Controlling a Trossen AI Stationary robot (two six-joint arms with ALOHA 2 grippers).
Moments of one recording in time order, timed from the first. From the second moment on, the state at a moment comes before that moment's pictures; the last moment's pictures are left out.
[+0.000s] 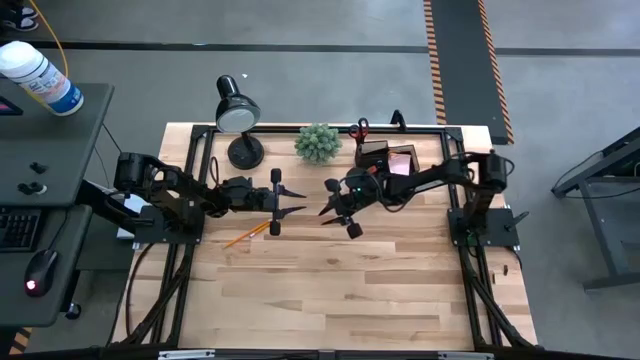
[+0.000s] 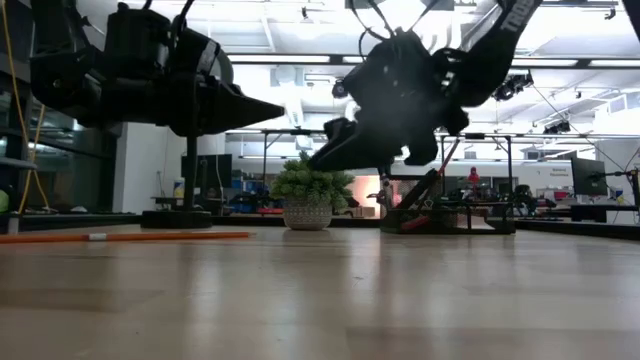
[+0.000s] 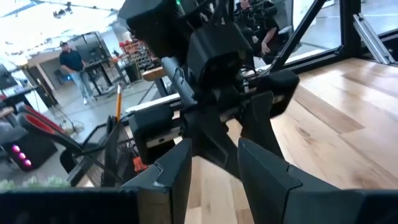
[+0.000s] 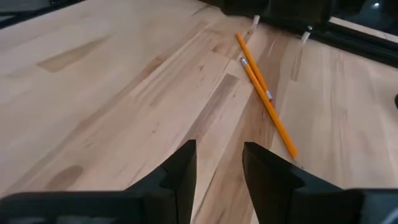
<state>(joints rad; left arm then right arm) 0.23 1.57 0.29 1.24 0.09 0.34 -0.17 1.83 0.85 0.49 -0.48 -0.42</state>
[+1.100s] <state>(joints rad) 0.24 1.36 0.38 0.49 -0.19 0.02 -0.22 1.85 0.85 0.57 -0.47 -0.37</state>
